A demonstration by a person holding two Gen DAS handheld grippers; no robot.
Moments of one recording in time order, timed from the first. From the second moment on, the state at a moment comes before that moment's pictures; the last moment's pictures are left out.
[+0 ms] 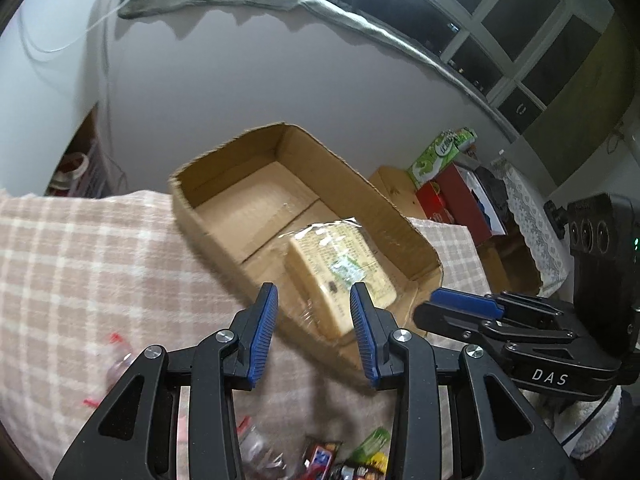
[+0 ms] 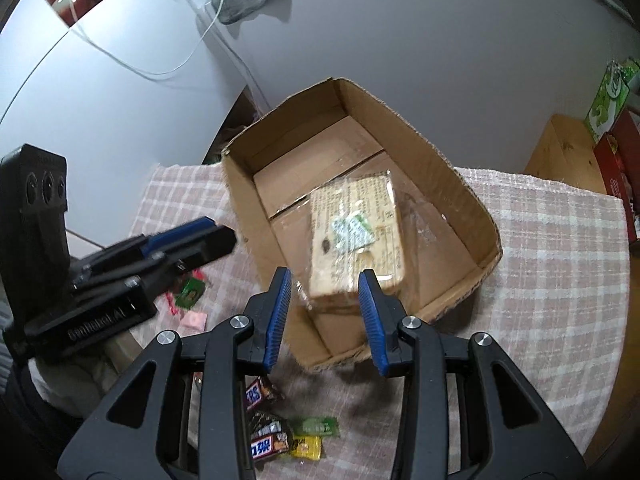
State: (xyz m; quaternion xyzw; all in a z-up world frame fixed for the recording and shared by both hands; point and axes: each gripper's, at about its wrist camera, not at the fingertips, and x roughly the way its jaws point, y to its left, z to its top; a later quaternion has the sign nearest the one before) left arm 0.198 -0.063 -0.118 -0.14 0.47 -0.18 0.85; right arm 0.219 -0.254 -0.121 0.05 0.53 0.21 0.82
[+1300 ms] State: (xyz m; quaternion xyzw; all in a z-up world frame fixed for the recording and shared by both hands) left arm 0.049 -0.010 -0.181 -0.14 0.54 -0.12 0.82; right arm 0.059 -0.223 -0.179 -0.02 0.58 0.21 0.79
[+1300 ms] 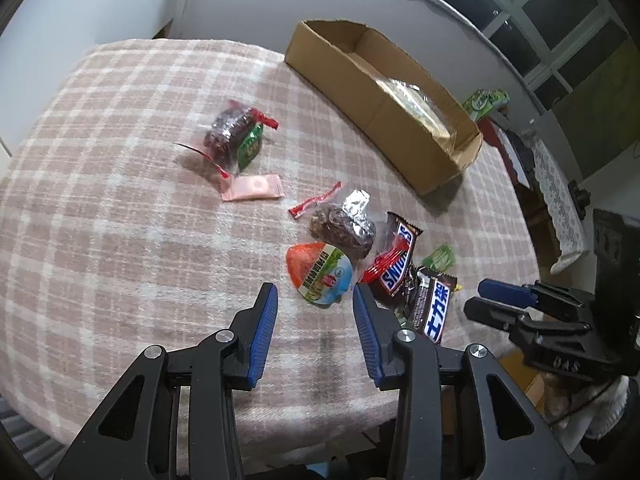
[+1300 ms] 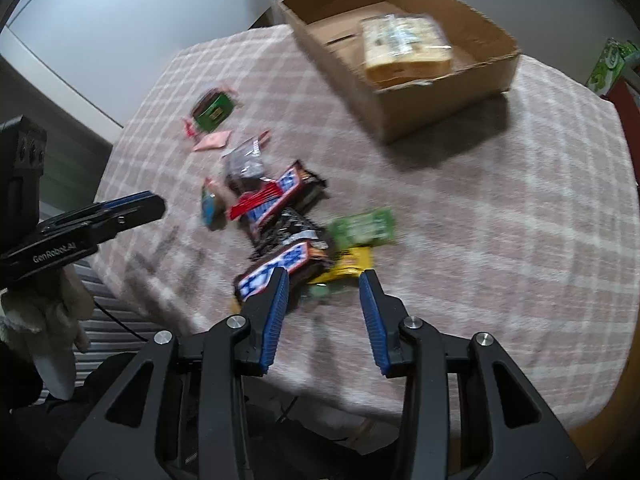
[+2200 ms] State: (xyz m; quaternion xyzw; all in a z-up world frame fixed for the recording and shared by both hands) left arm 0.069 -0.036 -0.210 -0.07 0.56 -0.10 0.82; right arm 0.068 -0.218 -0.196 -0.02 0.60 0.19 0.77
